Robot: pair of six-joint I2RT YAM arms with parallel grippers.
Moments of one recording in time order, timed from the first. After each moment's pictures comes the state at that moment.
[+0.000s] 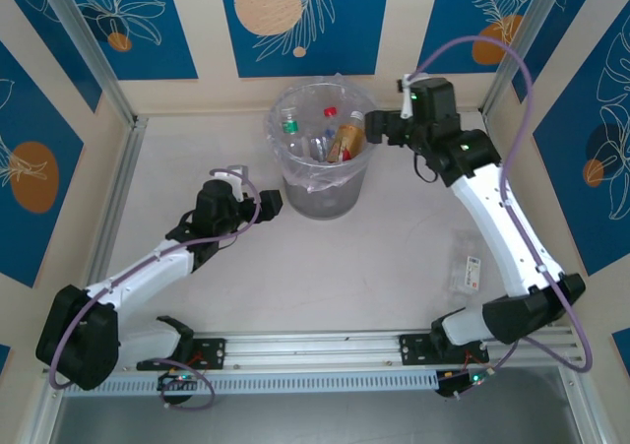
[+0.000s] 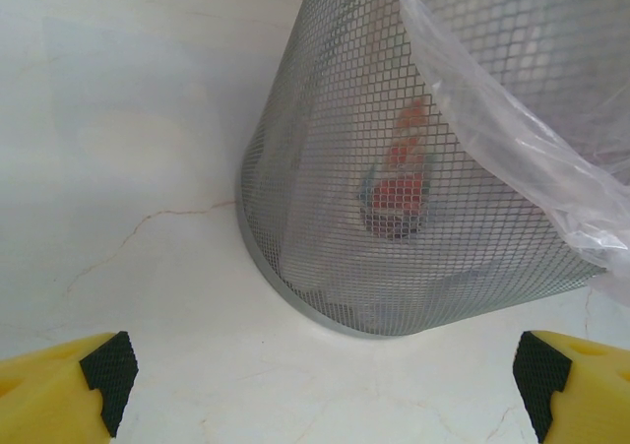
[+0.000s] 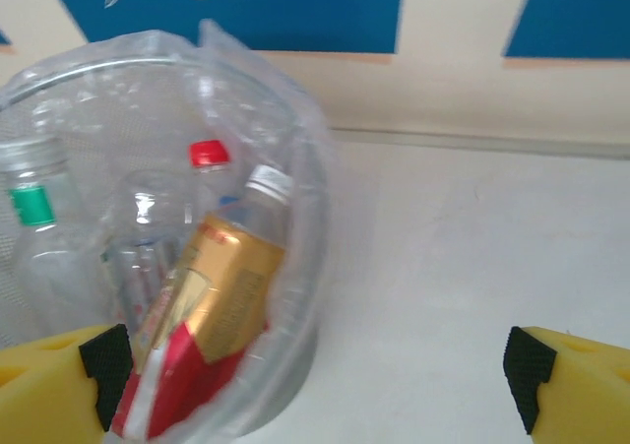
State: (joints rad) left arm -0.48 1.20 0.66 0.08 0.05 -0.50; right arm 0.34 1.37 1.64 -0.83 0.15 0.21
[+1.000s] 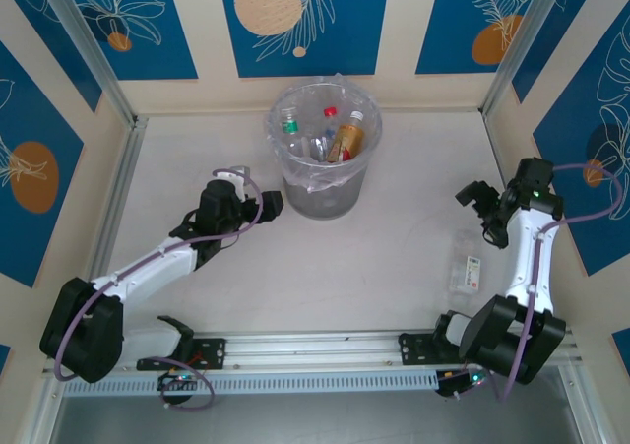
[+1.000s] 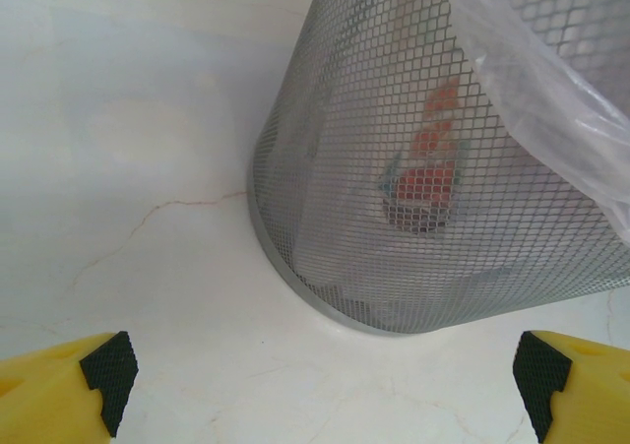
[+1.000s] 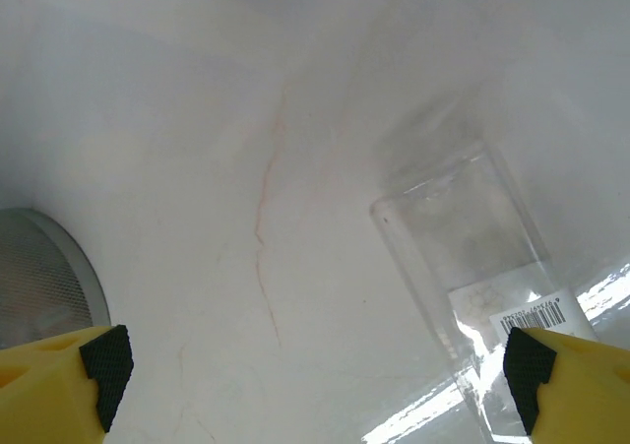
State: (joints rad) left arm -0.48 1.23 0.66 0.09 0.04 -0.49; right arm -0.45 1.20 1.07 -1.04 -0.23 0.48
